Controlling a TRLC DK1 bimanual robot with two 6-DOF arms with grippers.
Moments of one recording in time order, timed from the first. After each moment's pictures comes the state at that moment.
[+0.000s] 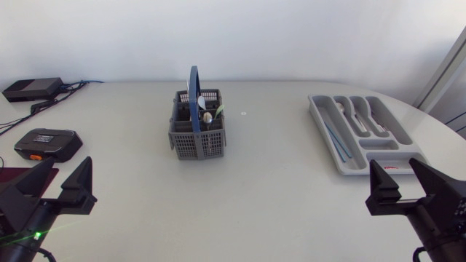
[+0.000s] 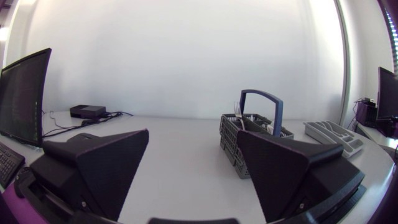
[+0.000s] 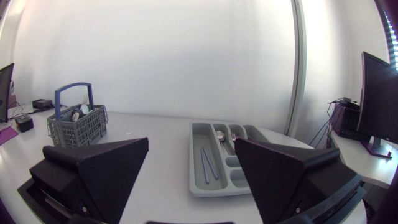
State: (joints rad) left arm 0.00 0.06 0.02 -0.01 0.01 -0.03; right arm -0.01 0.06 0.03 -0.02 0.01 -0.05
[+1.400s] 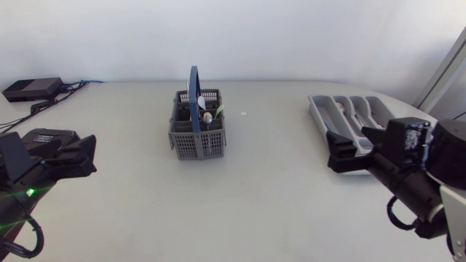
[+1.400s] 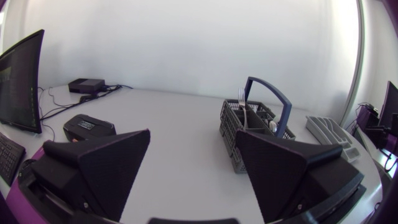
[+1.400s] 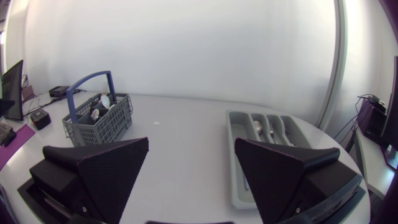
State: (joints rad) left arm -0.05 0.57 0.33 -0.05 -0.05 -0.12; right arm 0.32 0.84 0.35 0.22 0.18 0.04
